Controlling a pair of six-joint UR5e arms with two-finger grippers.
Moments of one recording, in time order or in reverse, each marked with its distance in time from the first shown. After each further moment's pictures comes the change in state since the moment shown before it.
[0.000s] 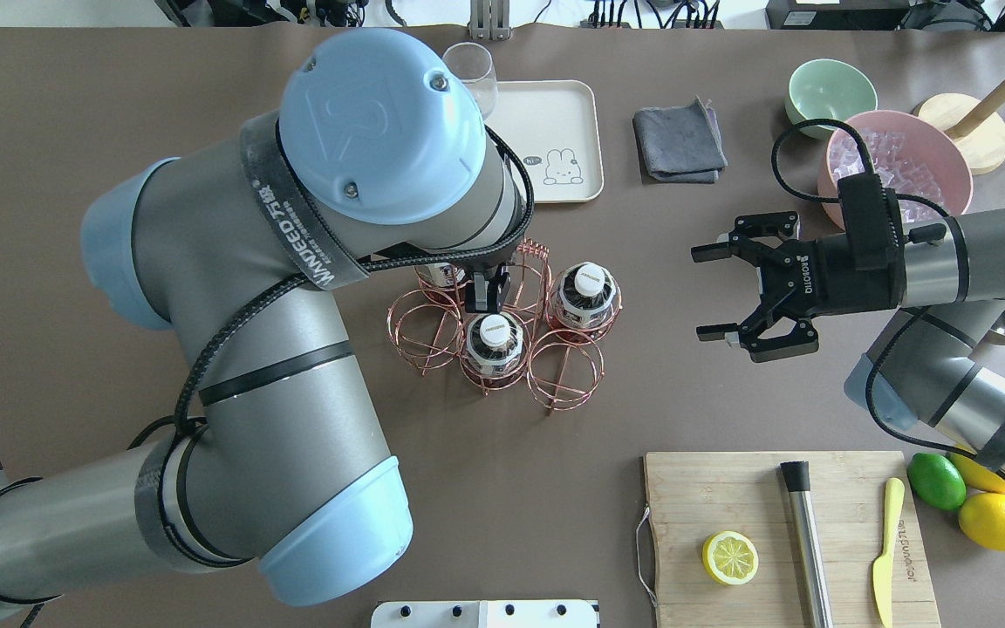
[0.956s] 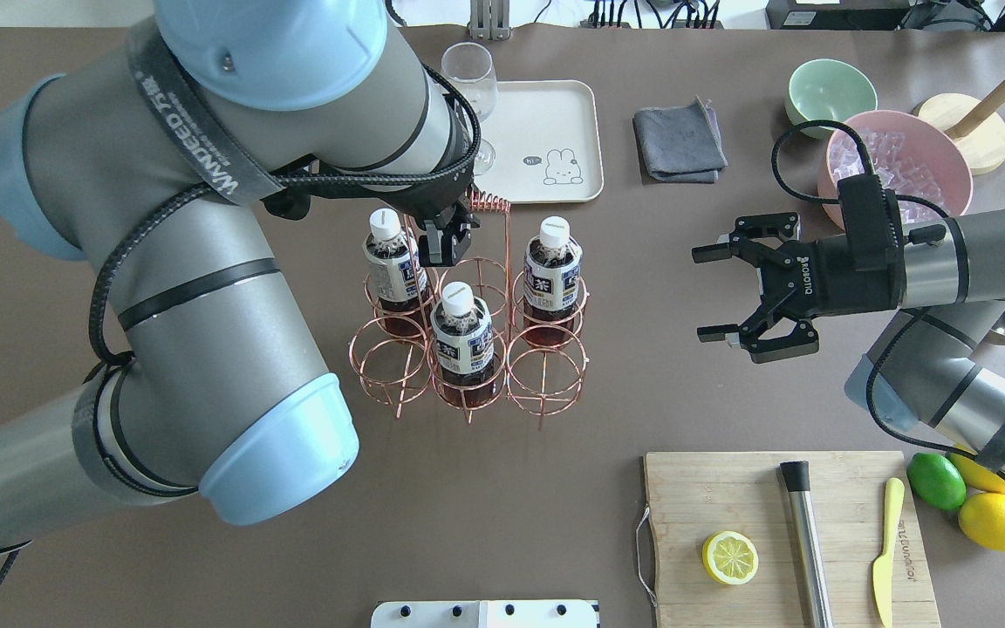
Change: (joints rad) left arm -0.109 0.029 -0.038 0.005 -0.136 0.014; right arm -0.001 -0.002 -0.001 0.000 0.000 0.000
